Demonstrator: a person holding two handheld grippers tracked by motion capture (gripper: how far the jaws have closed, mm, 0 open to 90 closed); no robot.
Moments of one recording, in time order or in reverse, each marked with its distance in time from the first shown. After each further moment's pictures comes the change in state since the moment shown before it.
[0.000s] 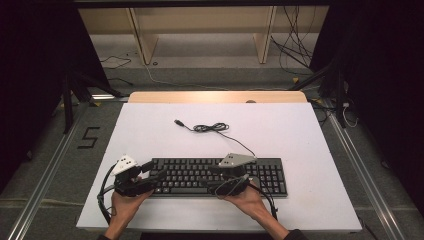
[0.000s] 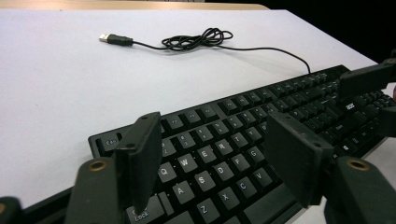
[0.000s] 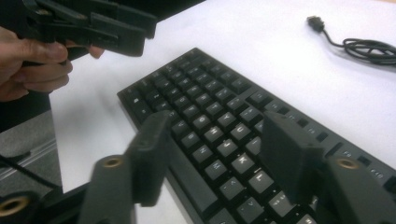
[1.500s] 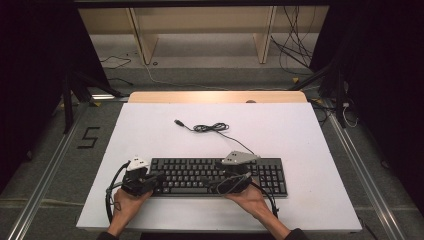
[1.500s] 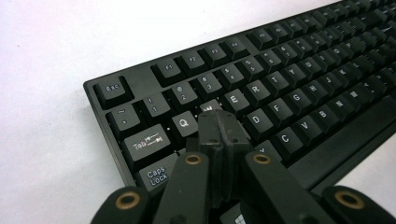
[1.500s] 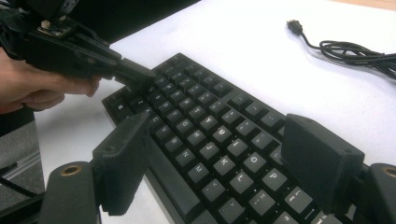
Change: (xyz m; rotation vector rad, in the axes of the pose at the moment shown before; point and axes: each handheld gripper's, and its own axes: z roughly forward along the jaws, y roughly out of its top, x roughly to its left) left arm 0.010 -0.012 0.029 0.257 0.060 0.047; right arm -0.007 0.001 -0.004 -0.022 -0.047 0.025
